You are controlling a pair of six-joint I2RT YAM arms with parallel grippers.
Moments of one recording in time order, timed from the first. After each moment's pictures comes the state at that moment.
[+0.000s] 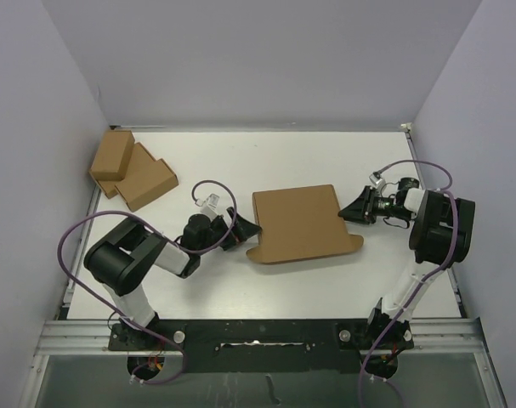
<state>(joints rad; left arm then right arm) -0.58 1.73 0.42 0.96 0.25 -1.05 -0.30 1.93 1.07 -0.50 -1.12 -0.06</state>
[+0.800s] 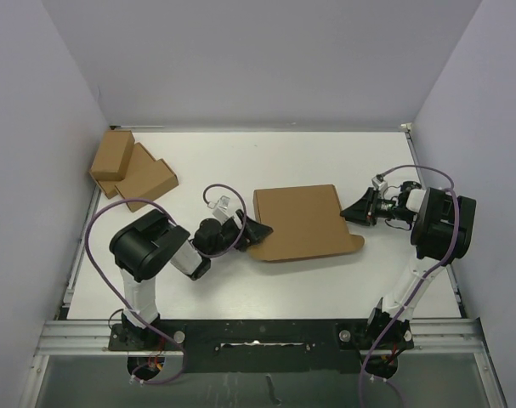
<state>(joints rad) -0.66 1.90 0.47 1.19 0.23 -1.17 -0.34 1.99 1.09 -0.53 -1.20 -0.04</state>
